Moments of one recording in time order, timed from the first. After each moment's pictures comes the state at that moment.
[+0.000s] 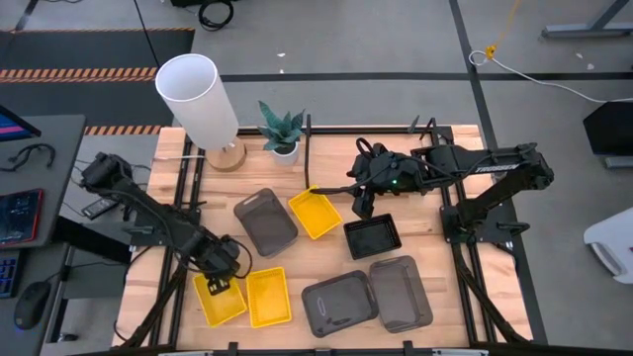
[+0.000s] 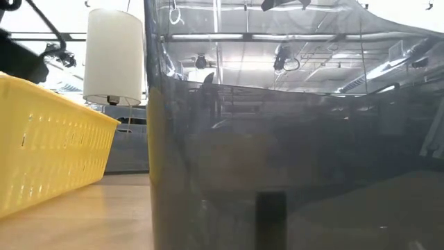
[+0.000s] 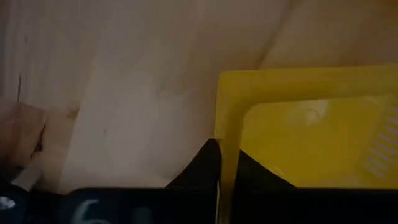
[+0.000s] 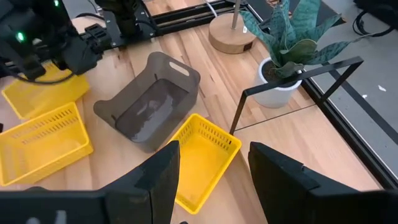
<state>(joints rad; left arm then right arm) -0.64 1.28 0.68 -0.82 0.15 -1.09 0.12 1.41 1.53 -0.84 0.36 0.34</state>
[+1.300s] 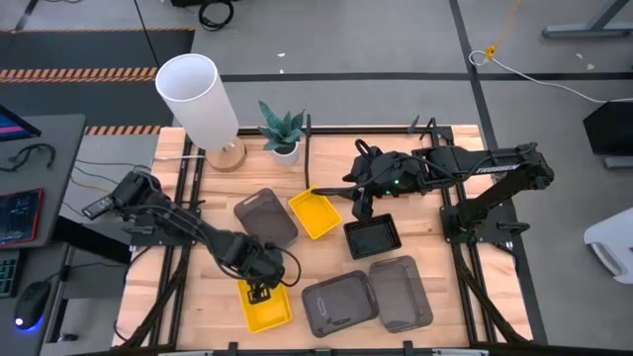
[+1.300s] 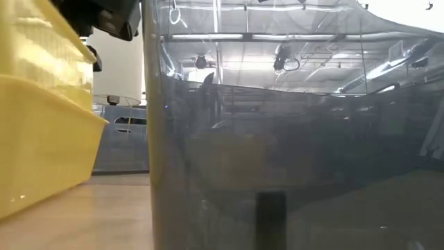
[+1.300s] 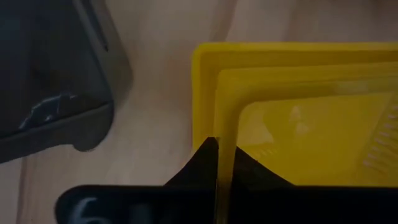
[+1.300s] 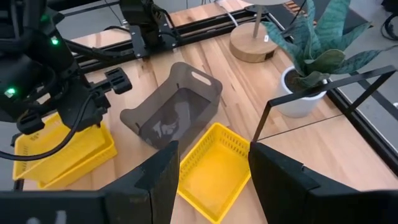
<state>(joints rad) -0.50 1.66 1.17 -0.87 0.00 -0.77 0.13 1.41 1.53 -0.78 0.30 0.35</state>
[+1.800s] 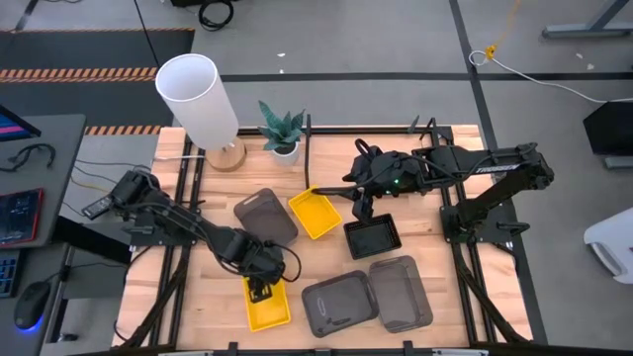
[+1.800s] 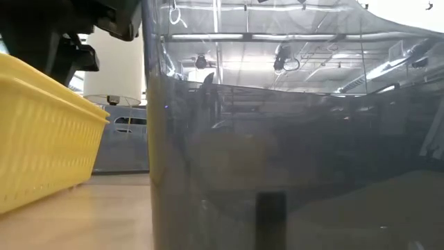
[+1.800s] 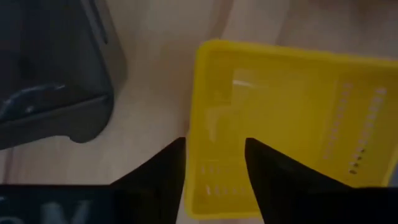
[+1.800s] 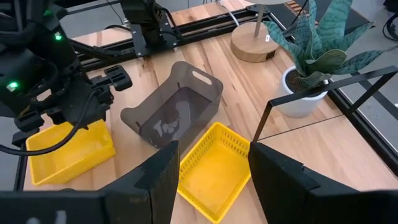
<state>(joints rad) -0.47 1.64 1.17 -0.87 0.05 -0.81 0.13 1.41 1.53 -0.78 0.29 0.34</state>
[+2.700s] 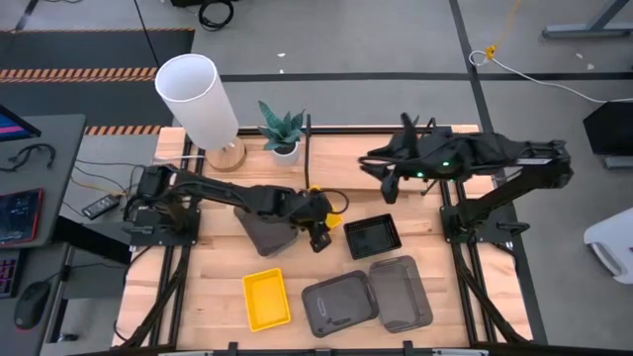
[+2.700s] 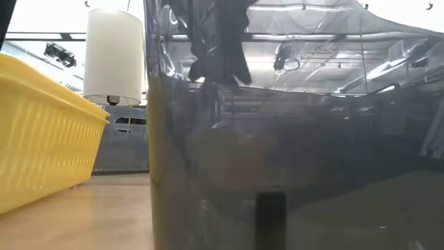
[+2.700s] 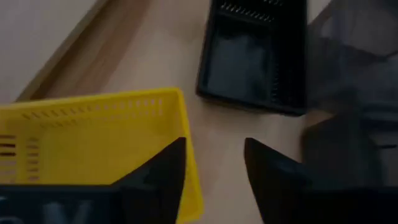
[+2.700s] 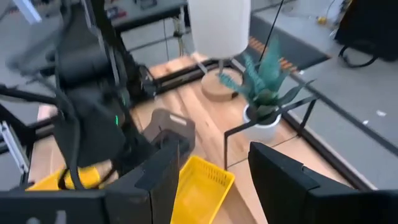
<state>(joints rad) -0.10 1.79 1.36 -0.44 -0.14 -0.50 0.14 1.21 1.53 -0.80 0.45 0.37</state>
